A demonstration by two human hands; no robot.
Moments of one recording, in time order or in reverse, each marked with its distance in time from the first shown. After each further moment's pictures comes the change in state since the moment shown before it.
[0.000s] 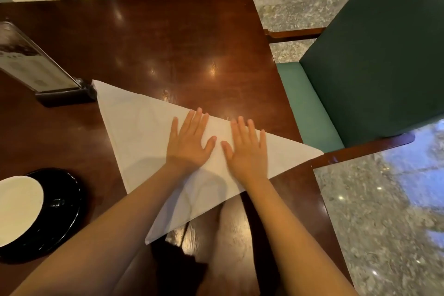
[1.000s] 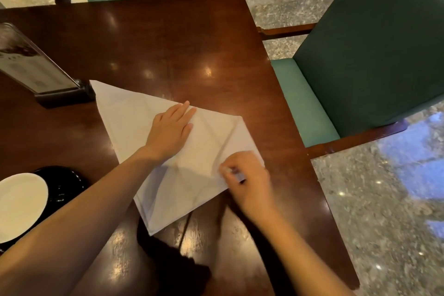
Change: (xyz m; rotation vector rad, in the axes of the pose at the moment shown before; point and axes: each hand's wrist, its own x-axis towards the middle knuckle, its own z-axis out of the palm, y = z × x) left_hand 0.009 -0.043 -0.024 -0.005 -0.031 0.140; right_hand -0.088 -0.015 -0.046 0.773 0.305 -0.200
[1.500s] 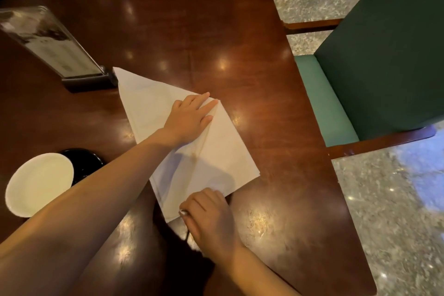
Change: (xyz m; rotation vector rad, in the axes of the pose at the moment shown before) left_hand 0.007 -0.008 -0.008 0.067 -0.067 0.054; right_hand -0.065 -0.035 0.088 -0.138 -0.219 -0.311
